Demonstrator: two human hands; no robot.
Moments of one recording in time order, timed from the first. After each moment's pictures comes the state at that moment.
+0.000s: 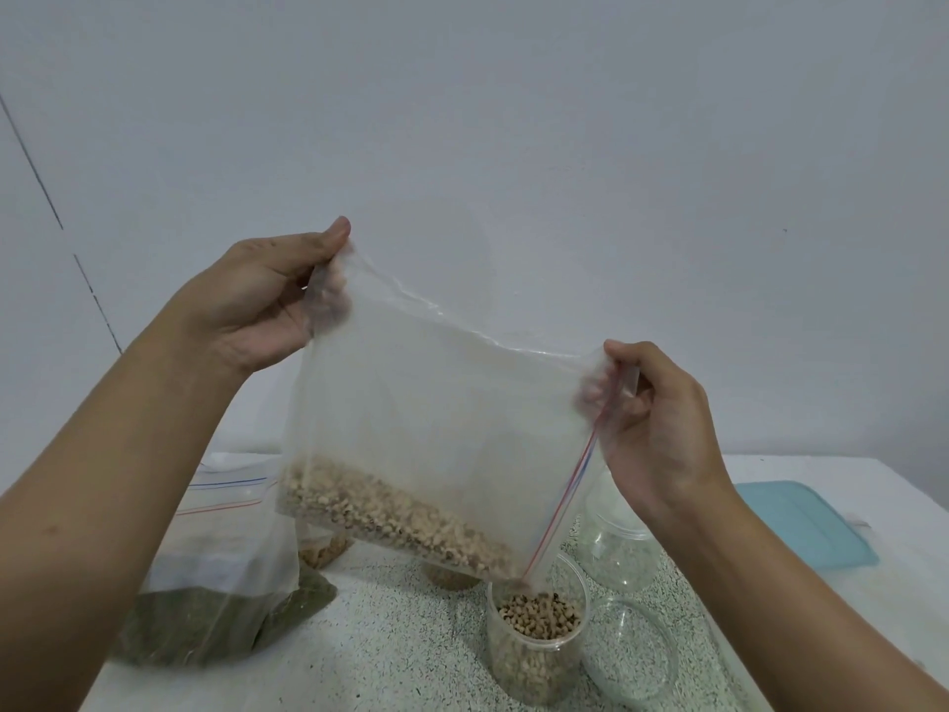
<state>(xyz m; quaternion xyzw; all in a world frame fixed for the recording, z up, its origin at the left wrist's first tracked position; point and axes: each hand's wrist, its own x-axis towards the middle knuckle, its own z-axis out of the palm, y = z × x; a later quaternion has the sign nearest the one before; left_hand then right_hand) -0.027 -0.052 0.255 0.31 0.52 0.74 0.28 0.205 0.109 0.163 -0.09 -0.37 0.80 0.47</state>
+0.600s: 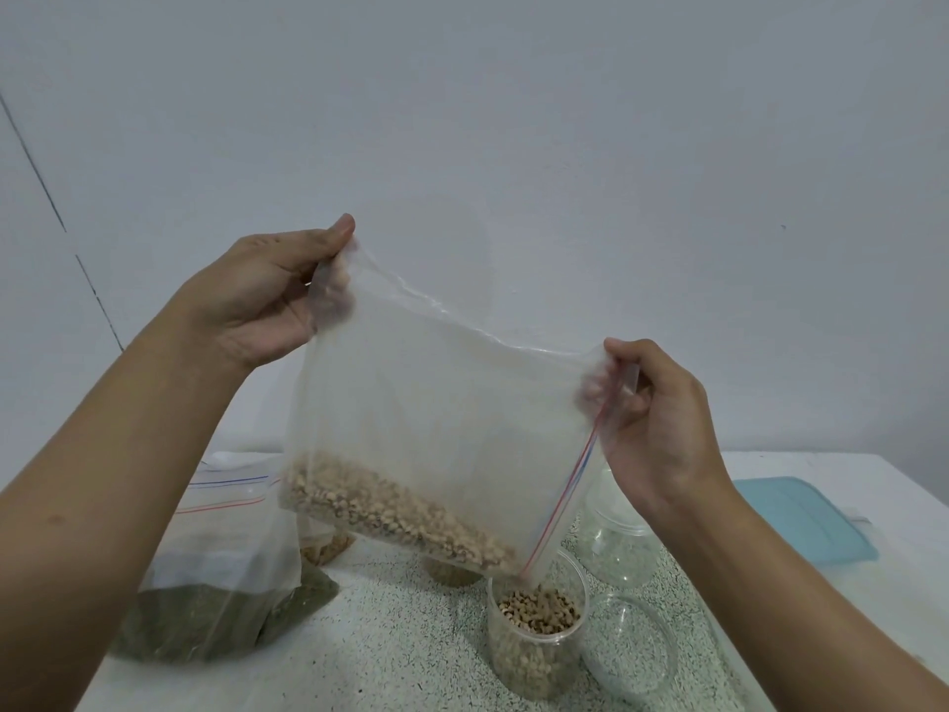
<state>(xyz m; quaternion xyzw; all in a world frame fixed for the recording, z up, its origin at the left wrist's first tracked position) -0.027 -0.051 0.258 0.32 0.52 0.74 0.29 0.206 0.110 0.162 -0.10 -0.36 0.80 0.47</state>
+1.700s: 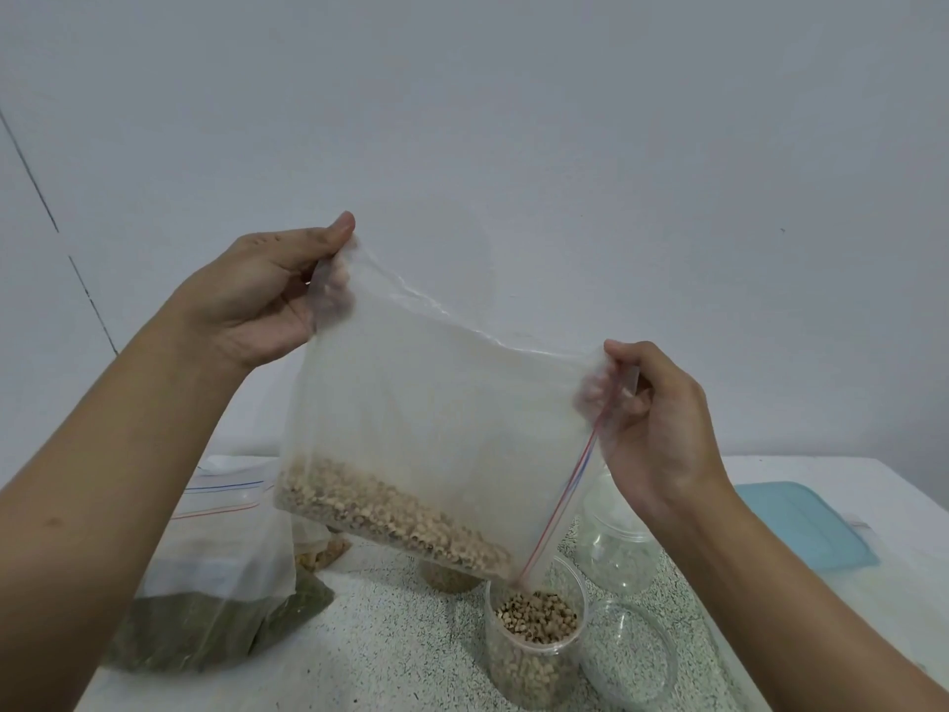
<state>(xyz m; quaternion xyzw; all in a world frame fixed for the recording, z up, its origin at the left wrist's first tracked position) -0.028 -0.045 0.259 0.32 0.52 0.74 0.29 0.203 0.115 0.162 -0.09 -0.36 0.80 0.48</state>
